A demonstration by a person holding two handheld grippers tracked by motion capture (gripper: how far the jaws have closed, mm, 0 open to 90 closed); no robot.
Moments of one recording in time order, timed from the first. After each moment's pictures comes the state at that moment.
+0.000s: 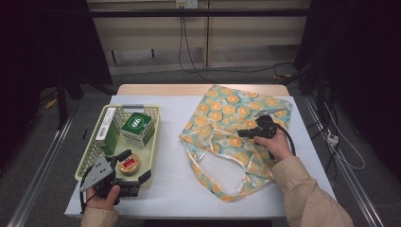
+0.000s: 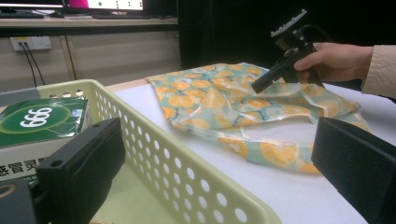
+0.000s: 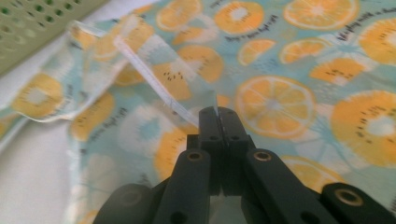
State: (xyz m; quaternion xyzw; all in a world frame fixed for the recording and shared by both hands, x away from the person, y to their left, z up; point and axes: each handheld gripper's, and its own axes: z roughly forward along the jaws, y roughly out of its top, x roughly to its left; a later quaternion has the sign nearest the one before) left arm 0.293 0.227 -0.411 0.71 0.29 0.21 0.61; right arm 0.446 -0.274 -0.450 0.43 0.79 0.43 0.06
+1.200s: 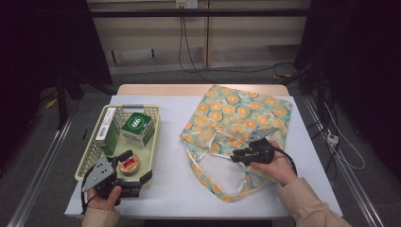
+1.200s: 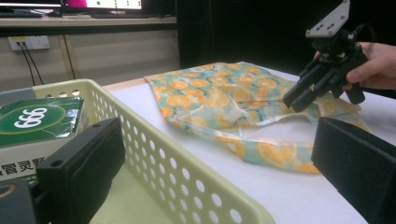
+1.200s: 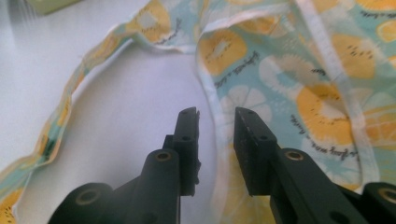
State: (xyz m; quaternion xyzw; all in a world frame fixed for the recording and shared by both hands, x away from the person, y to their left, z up) left arm 0.292 0.223 -0.411 0.71 0.29 0.21 0.61; right arm 0.367 -0.234 -0.438 0.31 0.86 0.40 0.06
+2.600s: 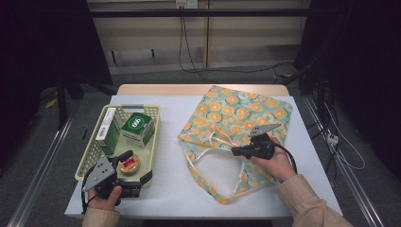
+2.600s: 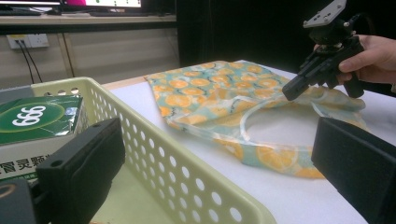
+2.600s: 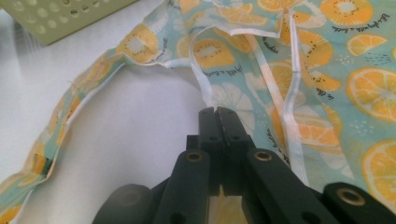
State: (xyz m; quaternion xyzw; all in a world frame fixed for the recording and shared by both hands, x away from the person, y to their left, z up) left arm 0.293 0.223 -0.412 0.72 0.29 0.20 0.60; right arm 0.375 -0.238 -0.428 0.33 0.84 0.43 0.05
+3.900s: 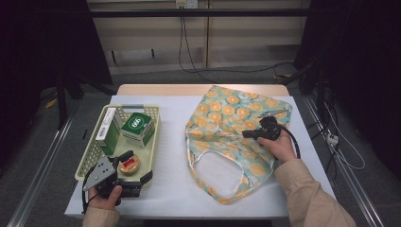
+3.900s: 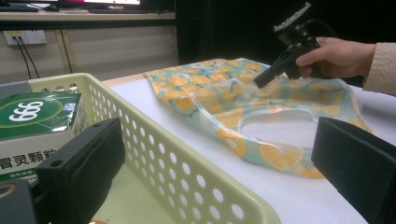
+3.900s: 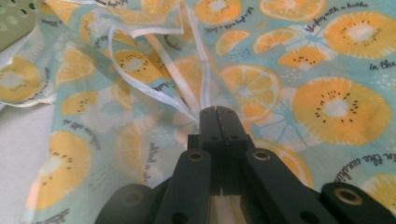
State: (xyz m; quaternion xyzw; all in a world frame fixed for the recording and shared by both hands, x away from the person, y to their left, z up) left arm 0.294 0.223 -0.414 0.72 0.29 0.20 0.60; right arm 0.441 -0.284 -0.451 0.43 0.80 0.41 0.07
